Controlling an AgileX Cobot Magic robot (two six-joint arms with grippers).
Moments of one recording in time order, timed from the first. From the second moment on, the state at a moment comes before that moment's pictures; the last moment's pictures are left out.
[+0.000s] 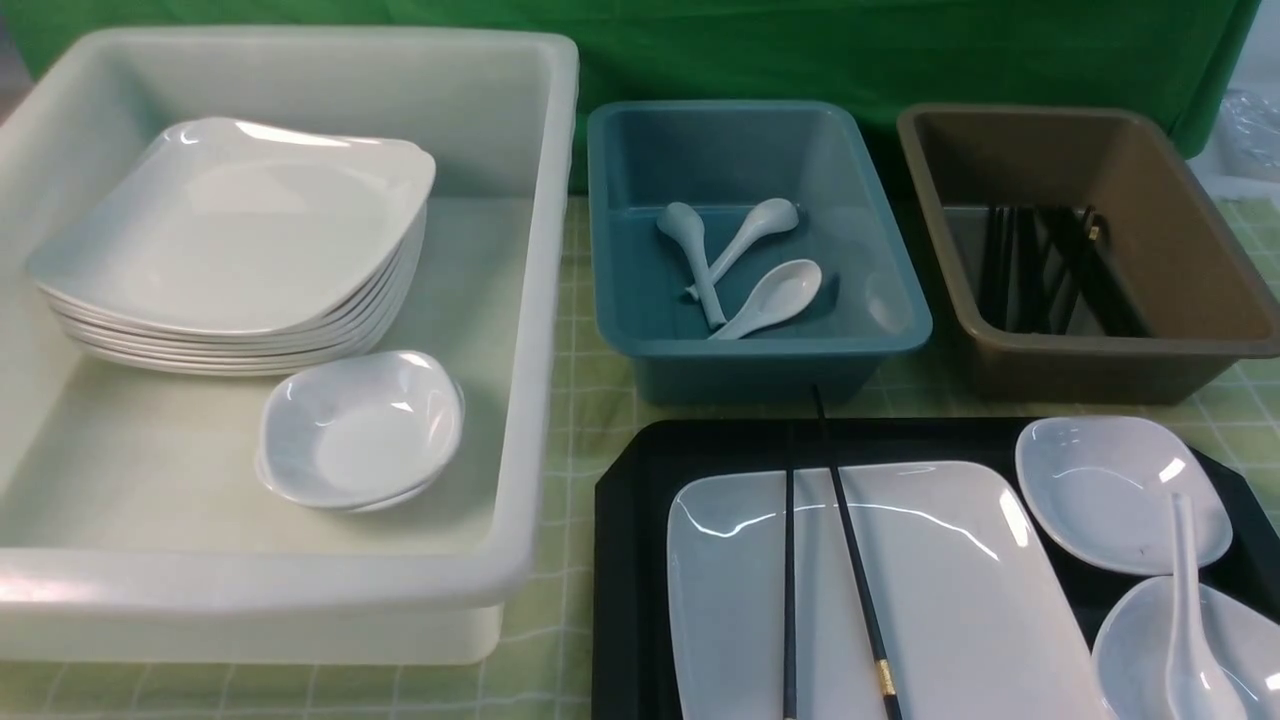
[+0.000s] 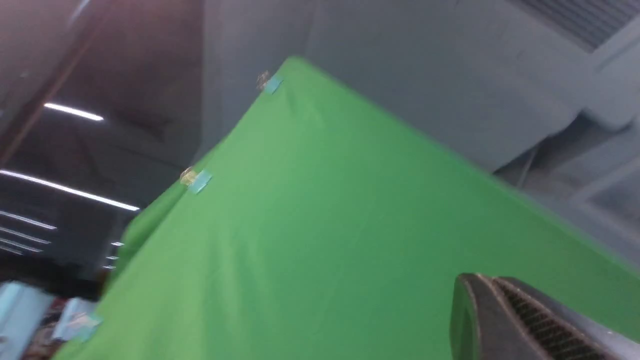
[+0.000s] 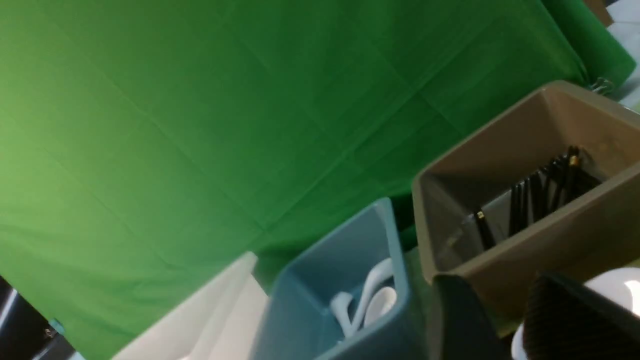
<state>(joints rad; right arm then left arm) 0.09 0.00 0.01 -0.05 -0.21 0.80 0.09 0.00 -0.14 -0.22 -0.54 -0.38</state>
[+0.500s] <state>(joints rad) 0.23 0.29 -0.32 -0.20 0.06 0.72 0.09 0.57 -0.82 -0.28 0.92 -0.03</state>
